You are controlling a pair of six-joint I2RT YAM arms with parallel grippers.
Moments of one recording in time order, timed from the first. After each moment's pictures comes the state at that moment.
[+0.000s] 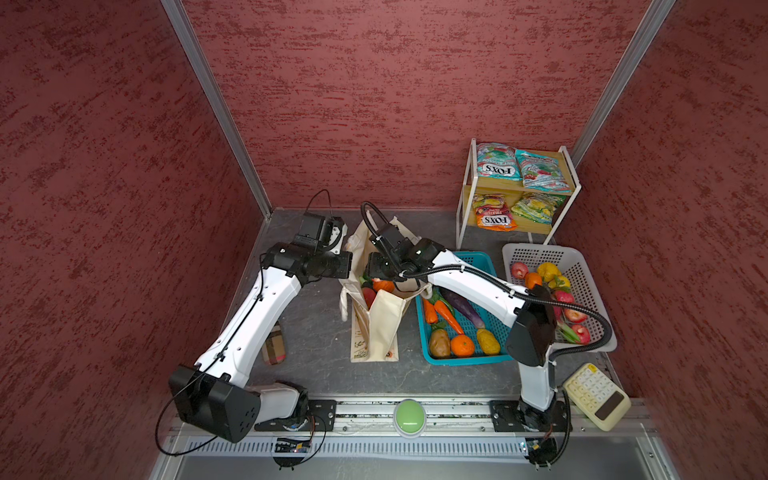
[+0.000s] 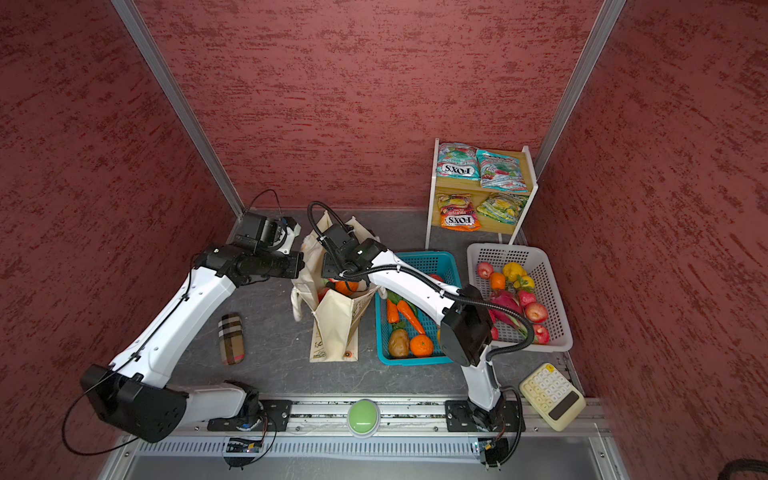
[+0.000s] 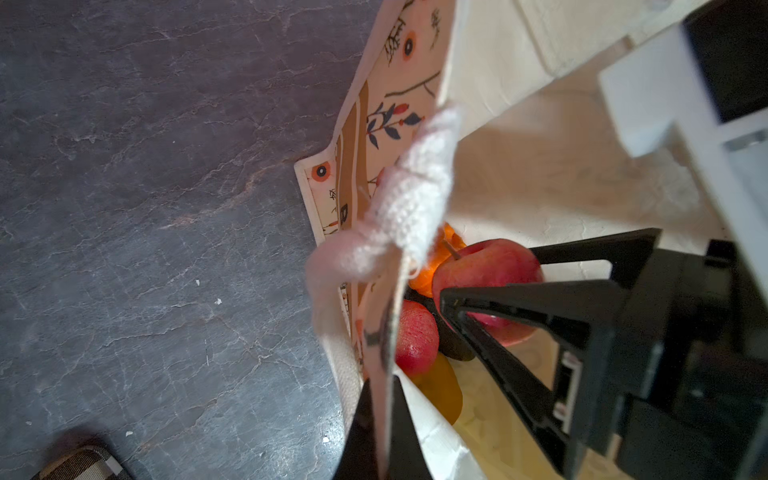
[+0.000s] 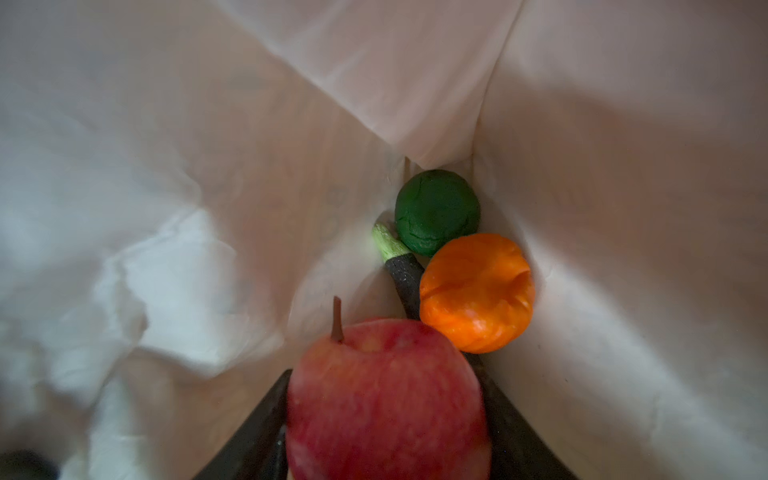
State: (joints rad) left arm -0.30 1.31 1.35 -0.99 0.12 -0.16; right arm 0.89 2.01 1.89 -0.81 0.06 0.86
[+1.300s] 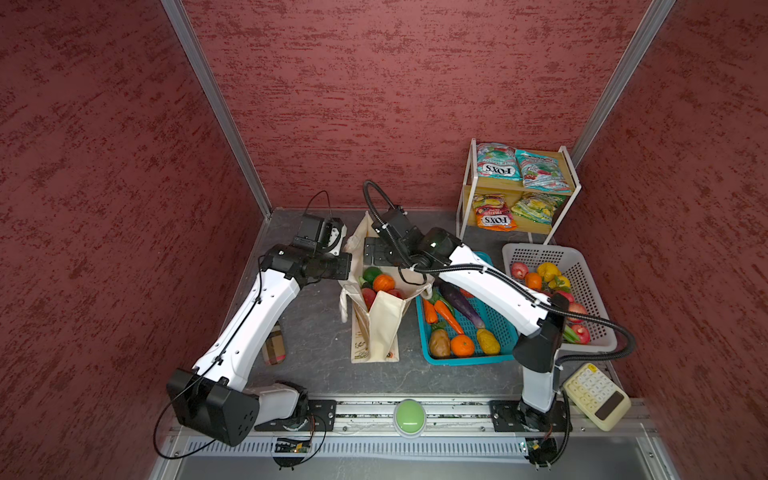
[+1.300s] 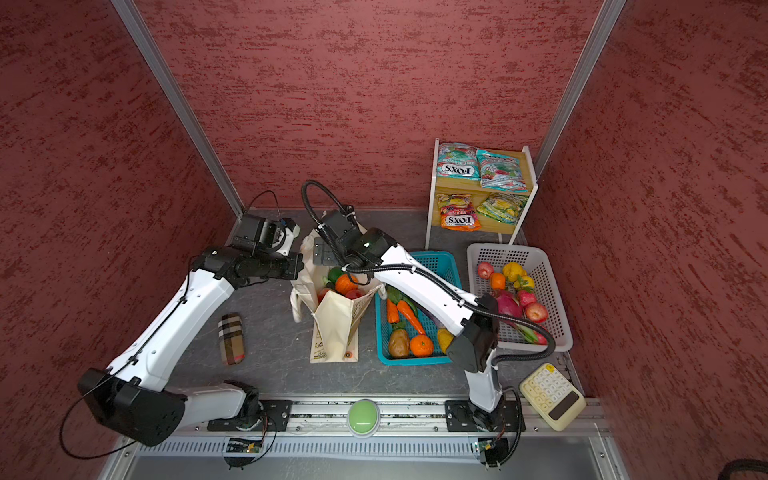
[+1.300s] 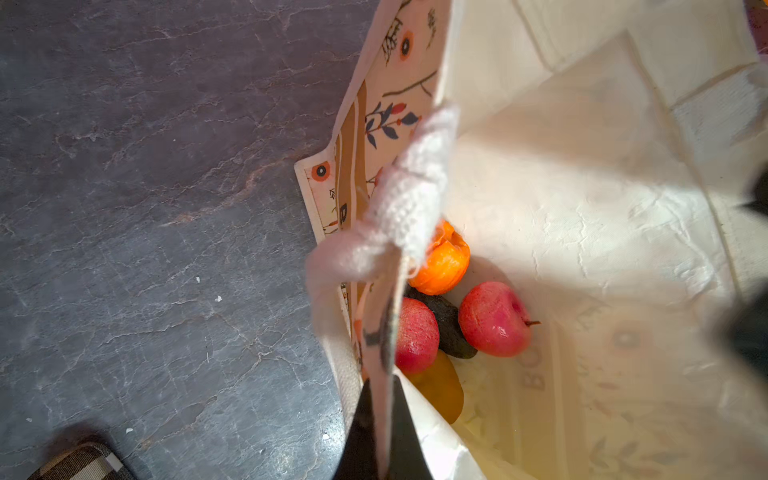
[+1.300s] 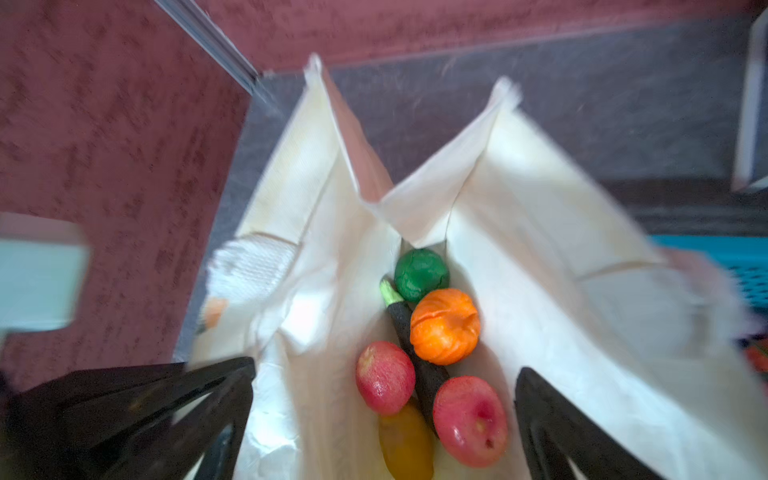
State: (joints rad) left arm -0.30 1.29 1.34 -0.99 0.12 -0.16; right arm 0.92 1.86 2.09 -0.96 0.30 0.75
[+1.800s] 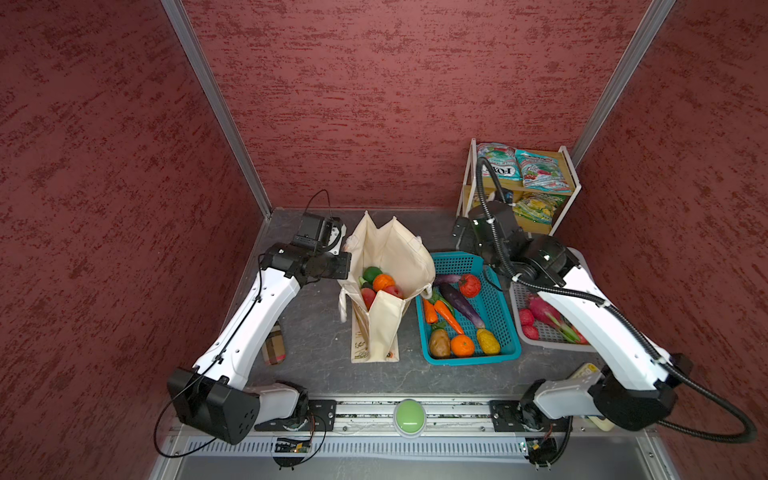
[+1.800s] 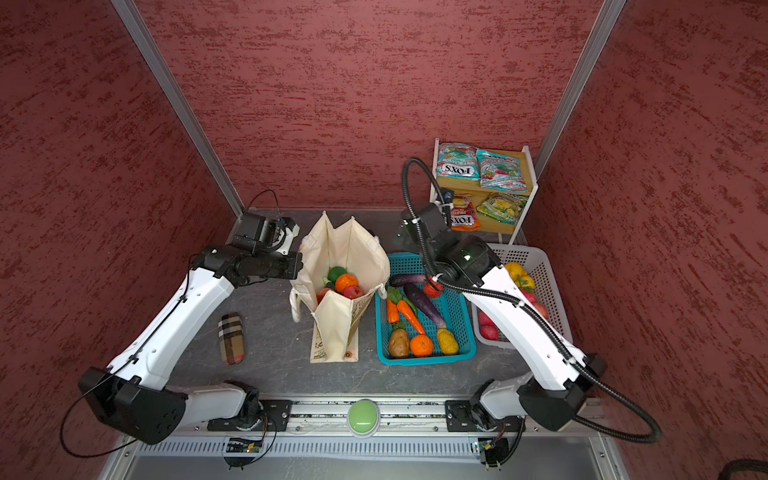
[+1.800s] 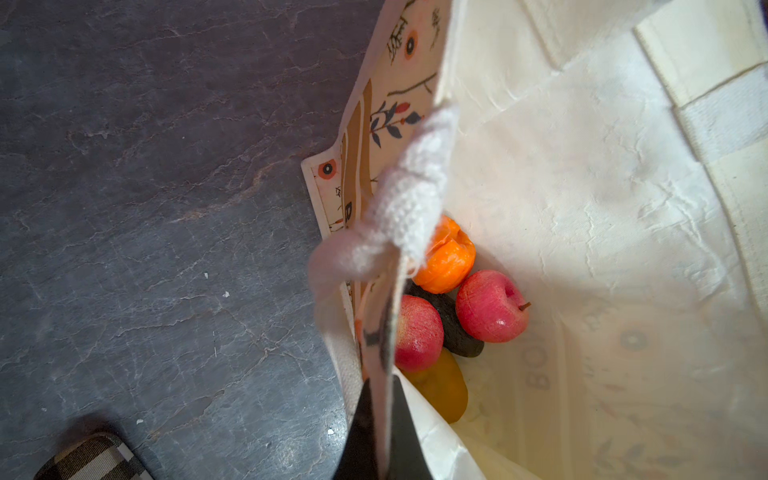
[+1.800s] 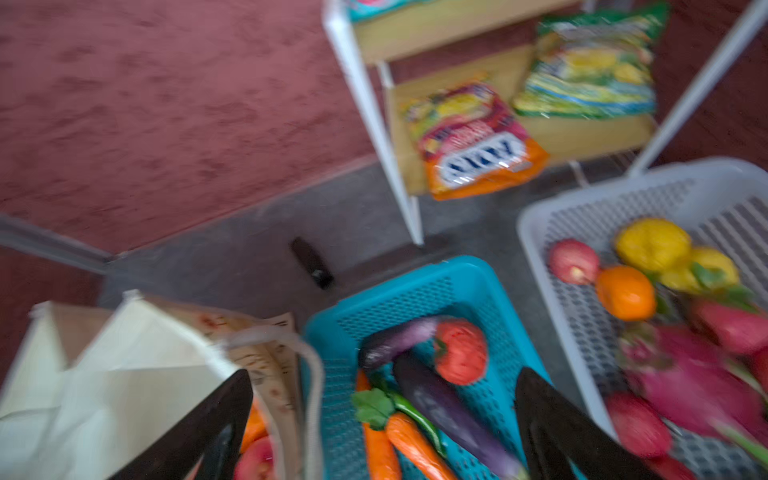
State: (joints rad) left arm -0.30 1.30 1.36 -1.01 0.10 -0.16; right arm 0.57 1.31 1.57 -1.00 0.53 0.79
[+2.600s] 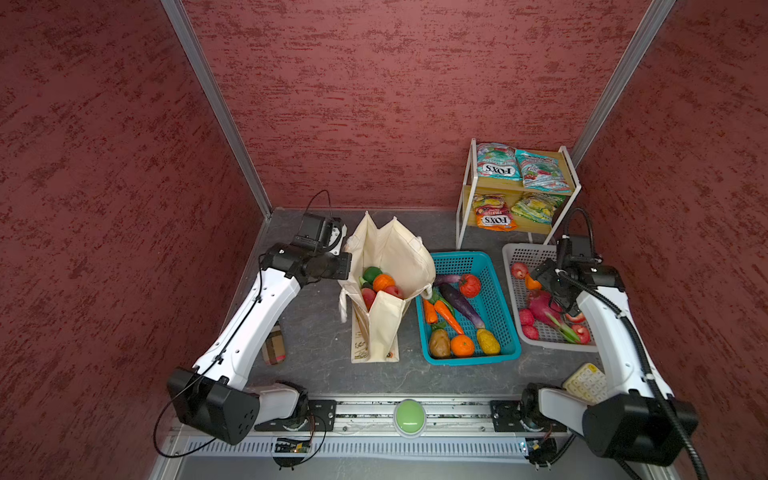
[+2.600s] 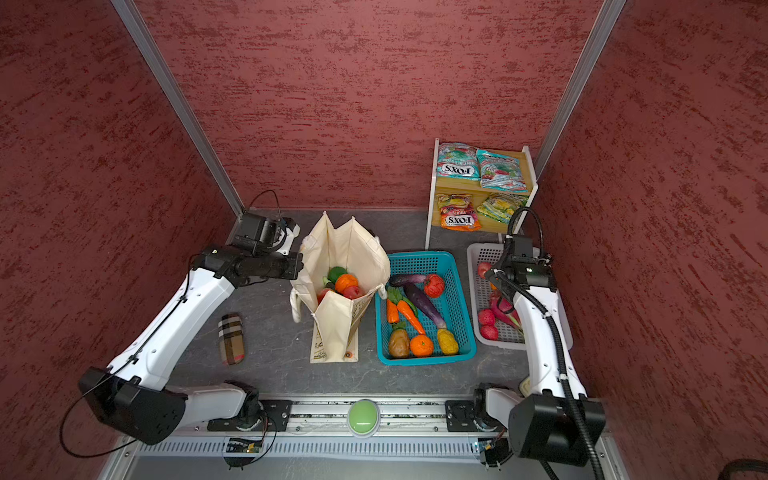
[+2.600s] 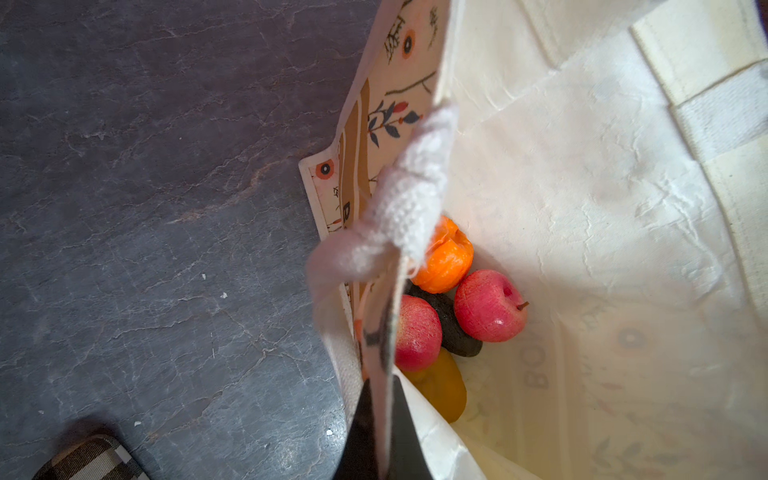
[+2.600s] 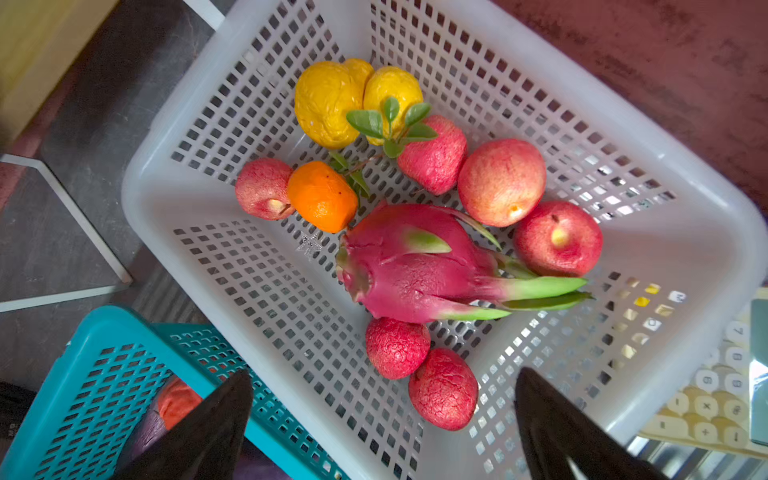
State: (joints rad) left arm -0.31 1.30 1.36 -1.00 0.11 -0.16; right arm -0.15 1.19 1.14 -1.04 0.23 0.78
